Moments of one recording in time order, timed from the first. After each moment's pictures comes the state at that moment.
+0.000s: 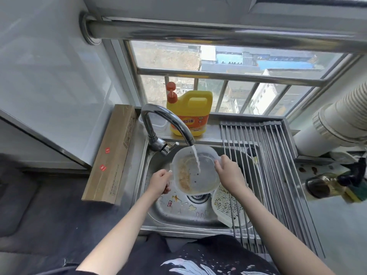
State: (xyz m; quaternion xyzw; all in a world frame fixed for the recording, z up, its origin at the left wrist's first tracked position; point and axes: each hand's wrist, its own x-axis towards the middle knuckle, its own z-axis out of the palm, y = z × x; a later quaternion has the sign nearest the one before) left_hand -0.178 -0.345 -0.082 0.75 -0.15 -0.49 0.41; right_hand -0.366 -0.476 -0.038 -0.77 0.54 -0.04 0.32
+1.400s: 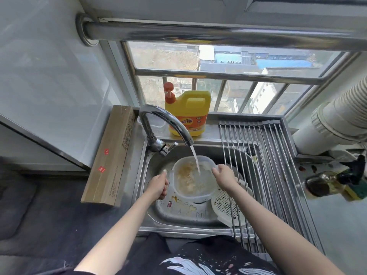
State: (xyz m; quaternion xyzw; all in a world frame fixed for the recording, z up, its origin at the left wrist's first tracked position) left_hand -0.176 -0.346 -0.087 0.77 -0.07 -0.52 0.36; right_hand -0.361 -0.482 -0.078 -0.69 0.60 -0.01 0.41
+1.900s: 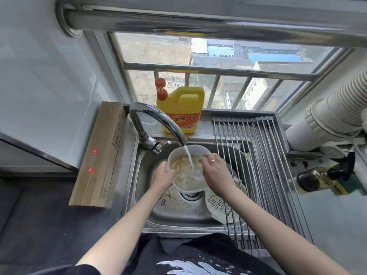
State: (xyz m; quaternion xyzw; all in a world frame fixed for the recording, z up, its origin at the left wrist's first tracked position) left_hand -0.198 -0.378 -0.086 0.80 -0.25 -0.41 0.35; right_hand -0.364 -0.474 -0.077 -0.94 0.33 -0.10 0.08
